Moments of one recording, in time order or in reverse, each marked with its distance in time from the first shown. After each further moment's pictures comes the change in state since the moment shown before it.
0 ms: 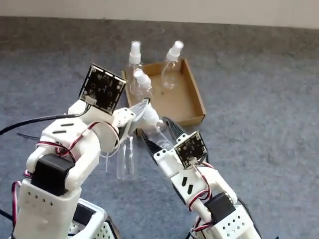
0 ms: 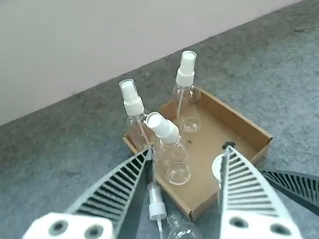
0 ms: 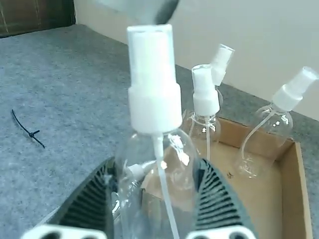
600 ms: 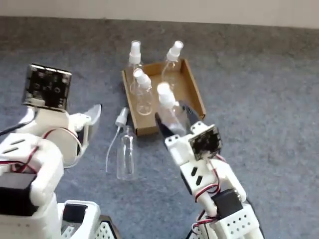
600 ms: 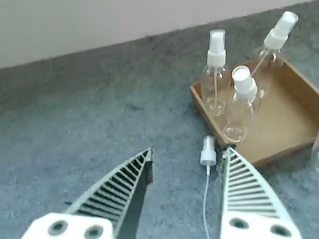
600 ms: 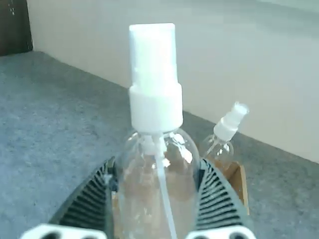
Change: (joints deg) left arm -20.0 -1.6 -14.9 23.2 -0.9; right arm 7.9 7.6 -11.0 -2.7 2.0
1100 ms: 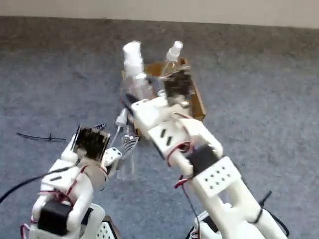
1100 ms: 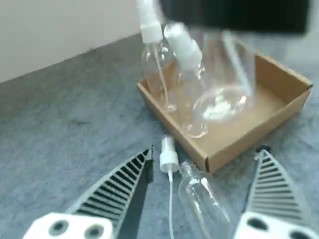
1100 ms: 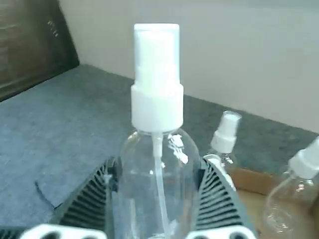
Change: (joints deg) left arm 12.2 -41.6 54.8 -23.6 0.0; right arm -11.1 40.8 -31.9 -0.1 -12.0
